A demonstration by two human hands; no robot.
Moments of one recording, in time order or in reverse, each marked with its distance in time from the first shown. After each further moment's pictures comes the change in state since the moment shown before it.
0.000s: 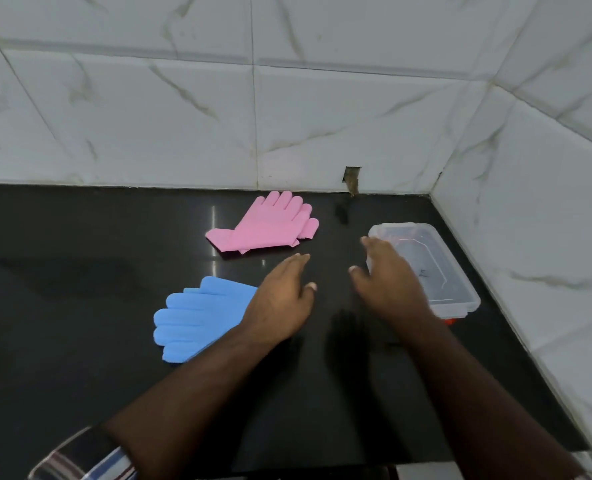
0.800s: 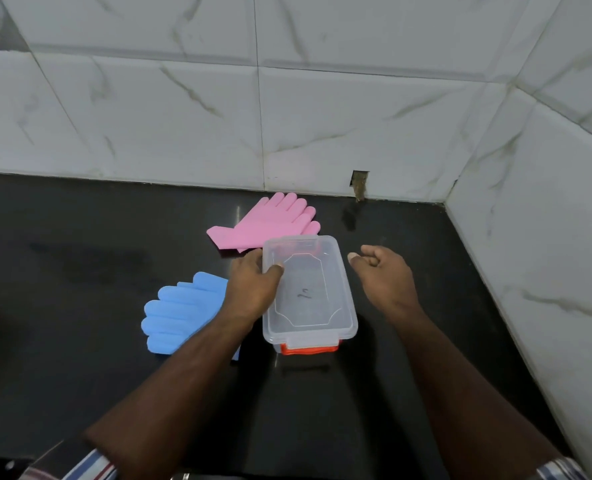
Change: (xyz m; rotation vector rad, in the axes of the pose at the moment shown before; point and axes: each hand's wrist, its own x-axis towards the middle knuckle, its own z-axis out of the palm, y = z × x) left_hand 0.015 0.011 -0.008 -0.362 0.243 -0.455; right_hand 0.033 0.031 0.005 0.500 -0.036 0.210
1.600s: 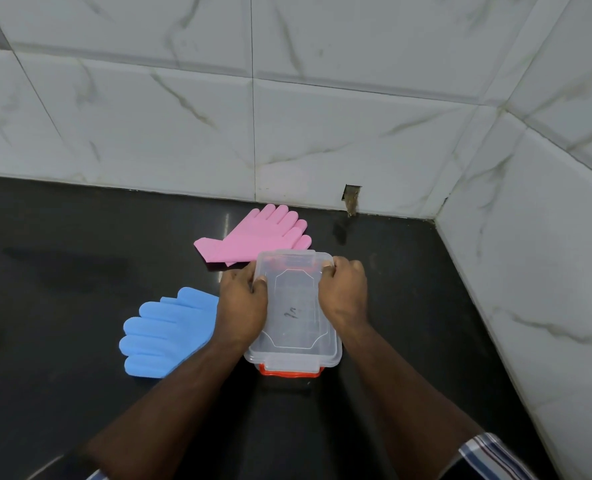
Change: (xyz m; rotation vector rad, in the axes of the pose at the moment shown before) left_hand 0.016 -0.020 0.017 0.046 0.075 0.028; right_hand 0.031 -0.005 0.064 -0.265 0.170 -0.079
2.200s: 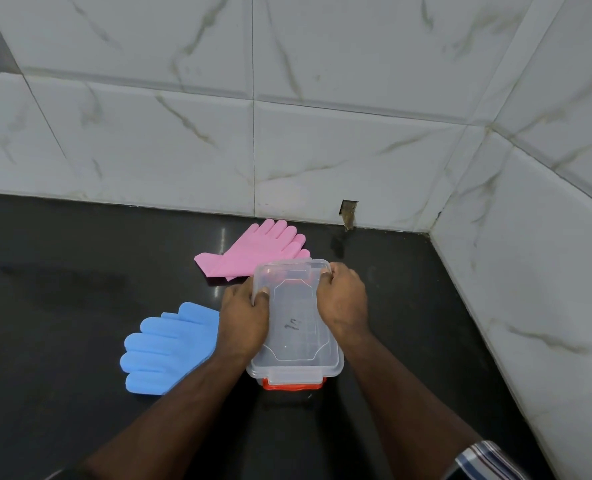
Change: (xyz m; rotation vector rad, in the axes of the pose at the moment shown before) left_hand -0.001 -0.001 -0.002 0.017 -0.007 0.011; right_hand 0.003 -0.012 -0.006 0.027 0.025 -0.052
